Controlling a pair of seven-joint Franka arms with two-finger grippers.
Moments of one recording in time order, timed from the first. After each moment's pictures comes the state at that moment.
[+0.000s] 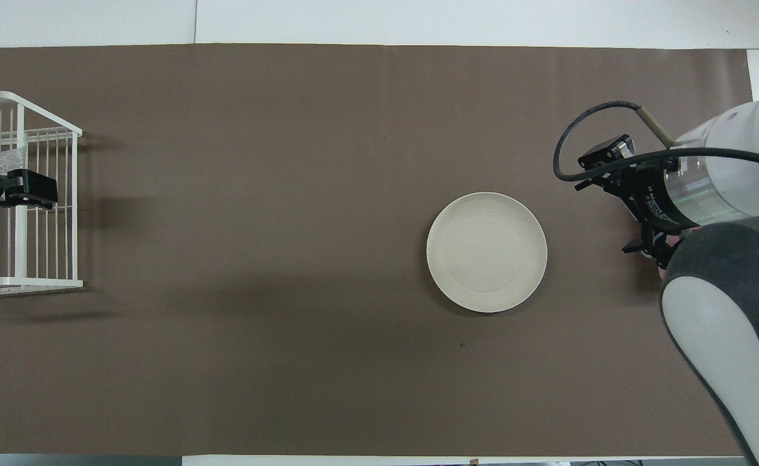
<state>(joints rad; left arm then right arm) -0.08 -0.03 -0.03 -1.72 0.30 1.68 -0.19 0.26 -0.03 -0.05 -1.66 0.05 1.61 1.23</state>
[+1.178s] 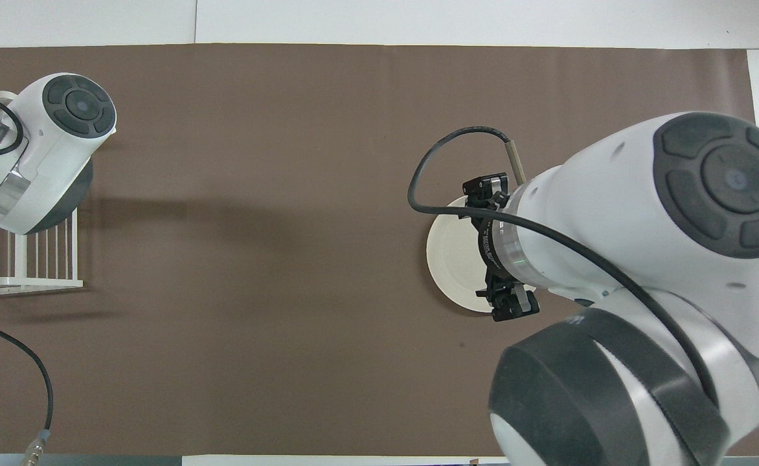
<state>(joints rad) -0.10 0.30 -0.02 -1.73 0.94 1.88 -0.26 0.50 -0.02 -0.02 -1.65 0.12 1.68 1.85</state>
